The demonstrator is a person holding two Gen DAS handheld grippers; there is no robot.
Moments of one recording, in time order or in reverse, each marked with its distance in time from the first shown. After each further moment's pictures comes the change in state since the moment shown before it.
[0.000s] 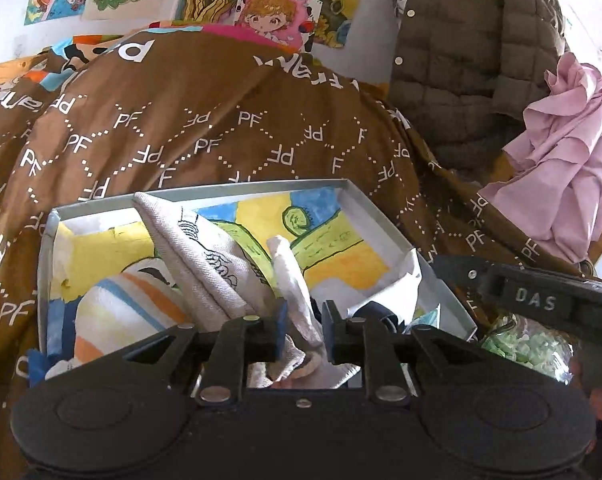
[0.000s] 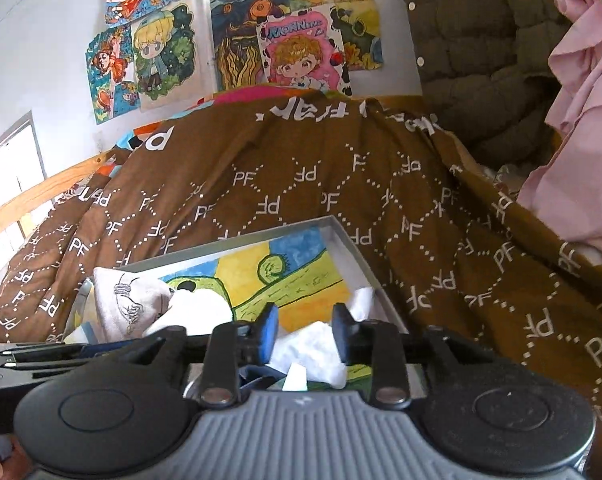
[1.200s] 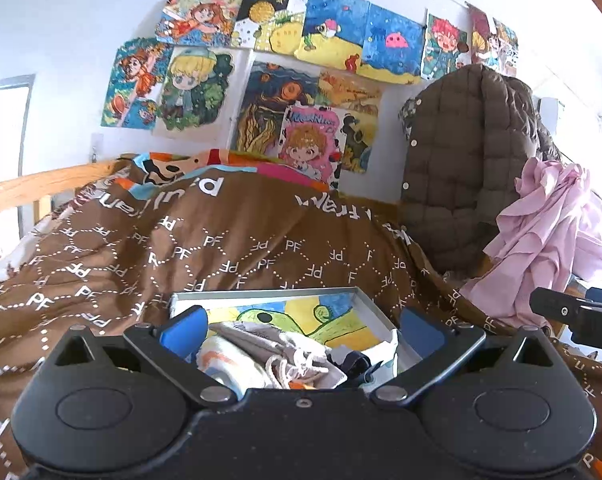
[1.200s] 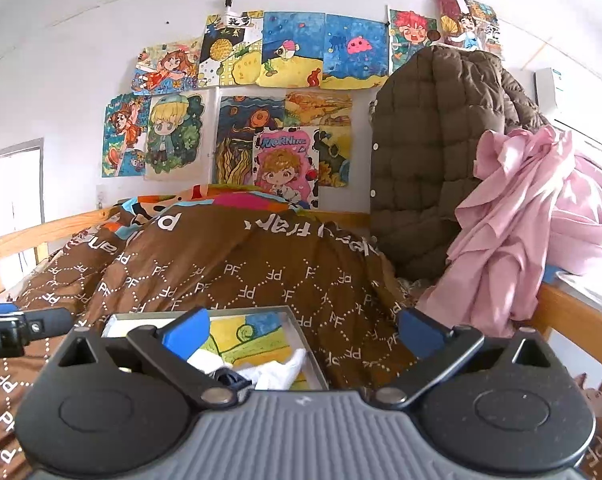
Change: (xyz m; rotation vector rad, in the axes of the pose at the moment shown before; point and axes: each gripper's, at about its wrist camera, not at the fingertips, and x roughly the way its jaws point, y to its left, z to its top) left arm -0.214 -0.034 -0.033 -0.009 -0.349 0.134; right arm -0.216 0.033 -0.010 -0.136 -0.273 -0.146
